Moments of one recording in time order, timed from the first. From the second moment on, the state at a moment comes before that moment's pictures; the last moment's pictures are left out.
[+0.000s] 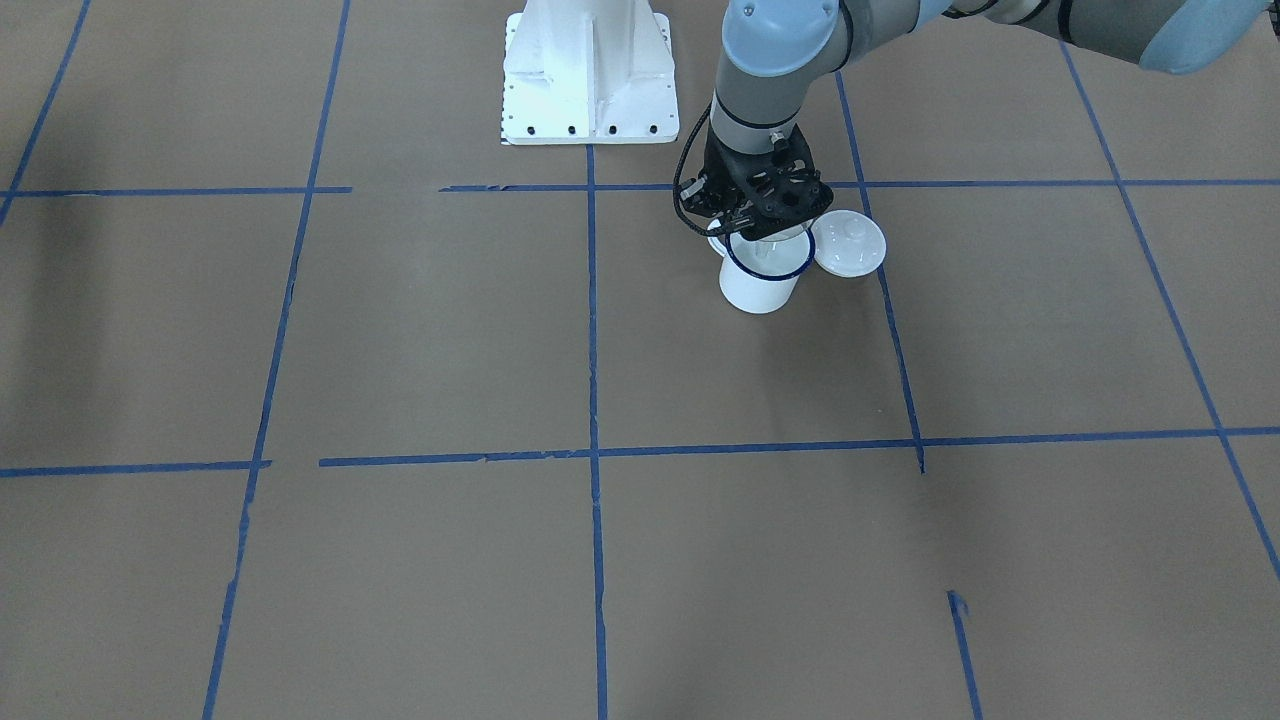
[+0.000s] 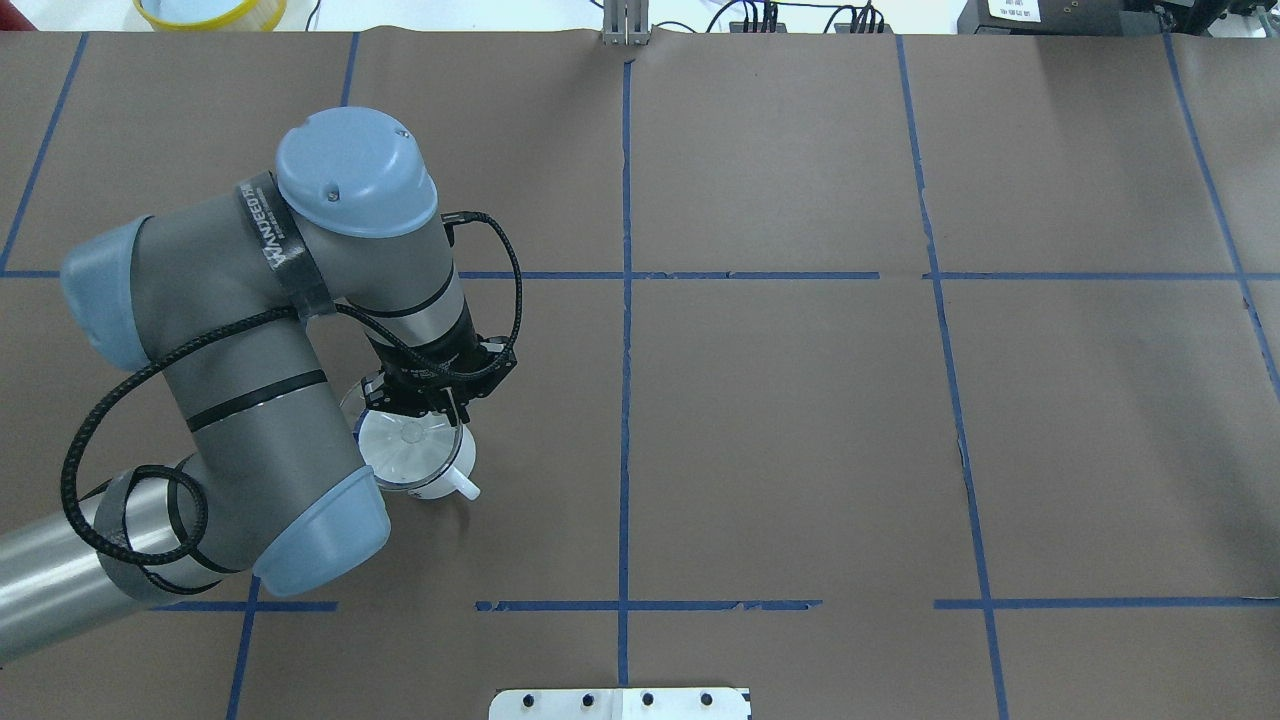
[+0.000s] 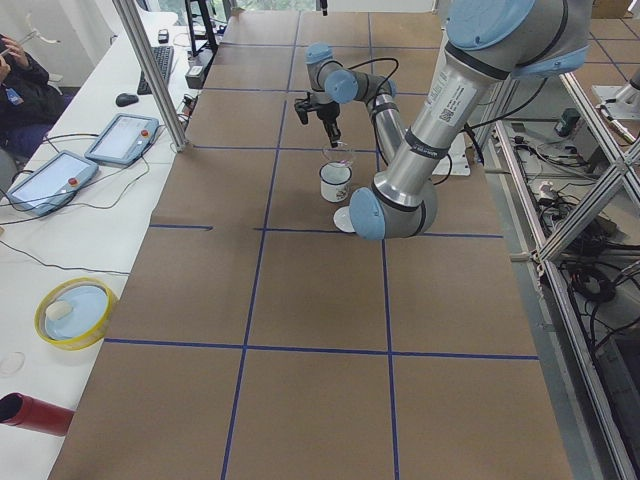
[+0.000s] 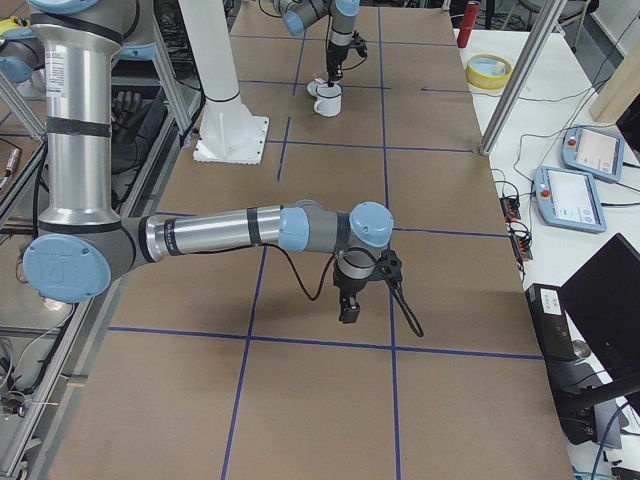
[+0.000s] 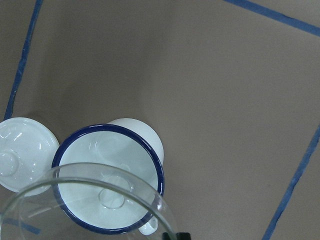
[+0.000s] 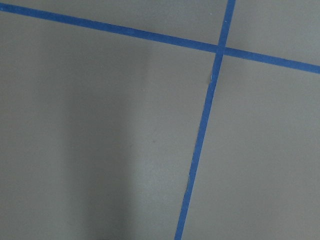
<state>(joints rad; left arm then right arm) -0.60 -2.23 -1.89 -1.19 -2.10 -1.43 1.45 -1.63 1.79 -1.79 2.31 -0.13</state>
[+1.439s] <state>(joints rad) -0.61 -2.19 -1.87 -1.26 -2.10 -1.40 1.45 -1.63 1.79 -1.79 2.31 -0.13</state>
